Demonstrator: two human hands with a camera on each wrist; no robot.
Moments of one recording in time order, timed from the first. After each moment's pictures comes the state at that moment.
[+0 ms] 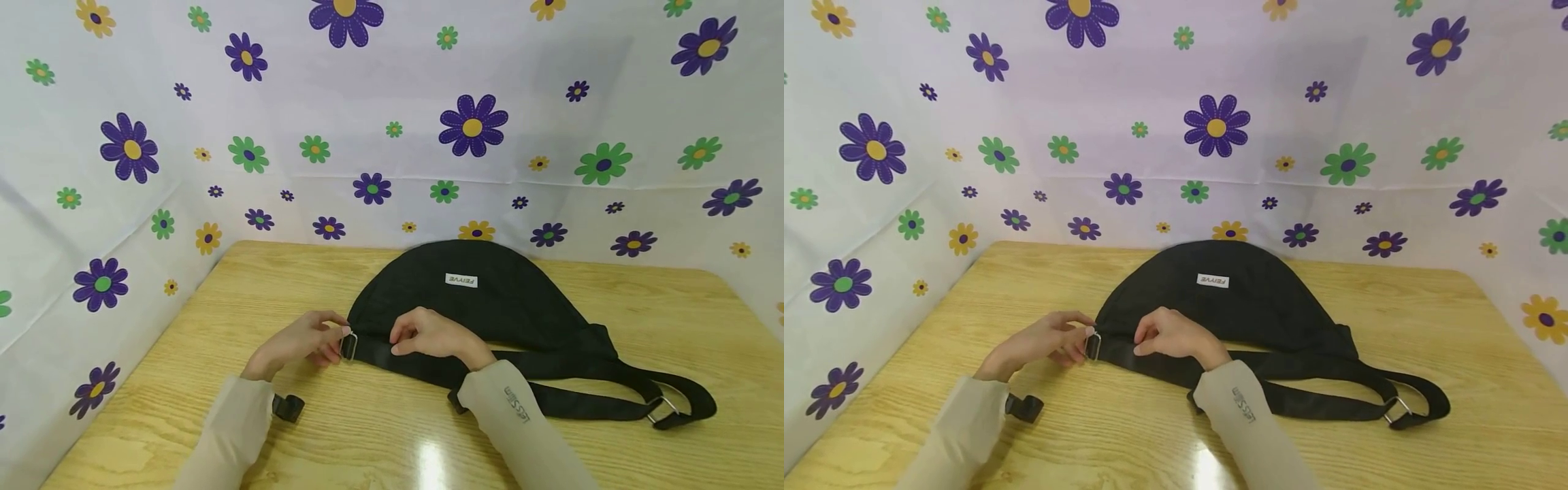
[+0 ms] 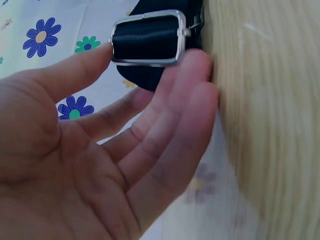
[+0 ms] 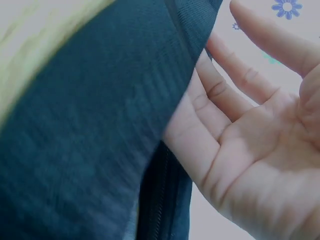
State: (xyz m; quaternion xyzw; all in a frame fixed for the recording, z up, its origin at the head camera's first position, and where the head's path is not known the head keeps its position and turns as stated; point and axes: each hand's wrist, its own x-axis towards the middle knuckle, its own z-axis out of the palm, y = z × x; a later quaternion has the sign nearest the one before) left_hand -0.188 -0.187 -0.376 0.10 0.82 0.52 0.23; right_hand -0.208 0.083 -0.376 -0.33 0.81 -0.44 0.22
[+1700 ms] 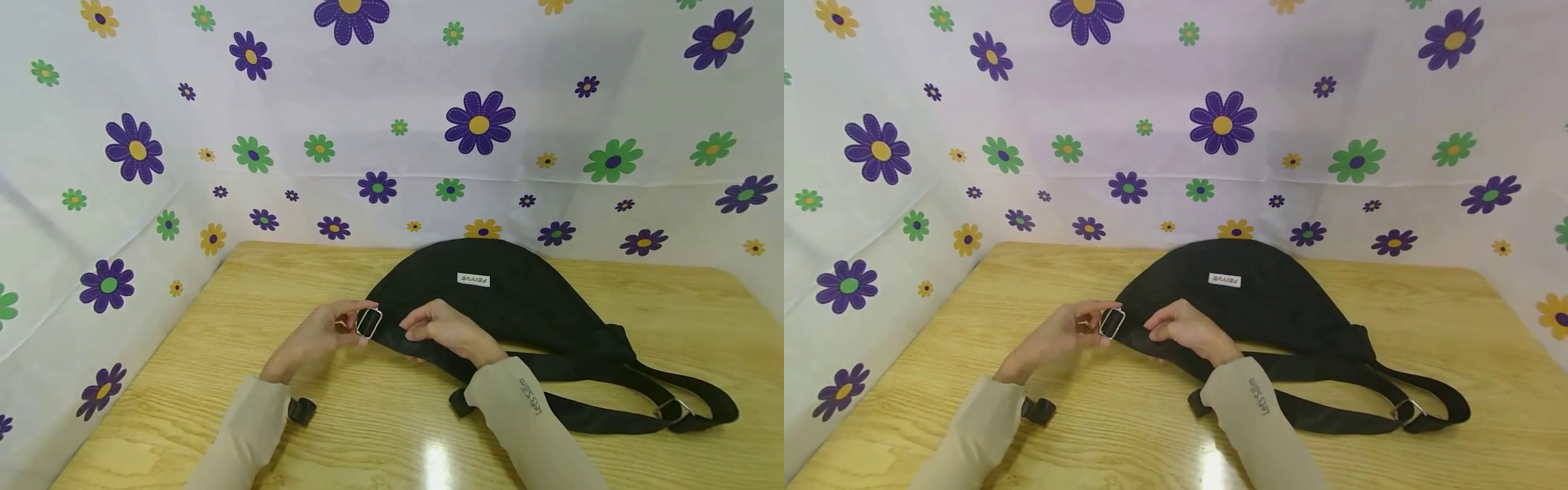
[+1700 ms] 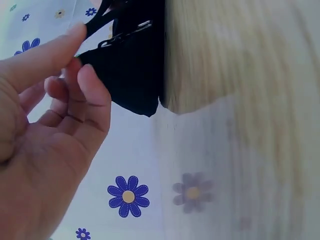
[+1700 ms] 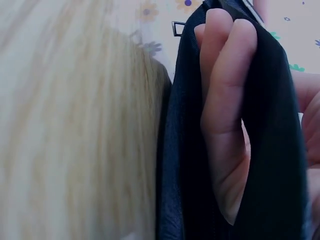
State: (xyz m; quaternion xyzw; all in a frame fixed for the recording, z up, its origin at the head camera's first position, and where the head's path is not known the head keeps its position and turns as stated) left_hand -0.192 -0.172 -0.382 0.27 0.82 0.50 0.08; right_hand -0.215 0.087 -0.392 -0.18 0.76 -0.58 0.23
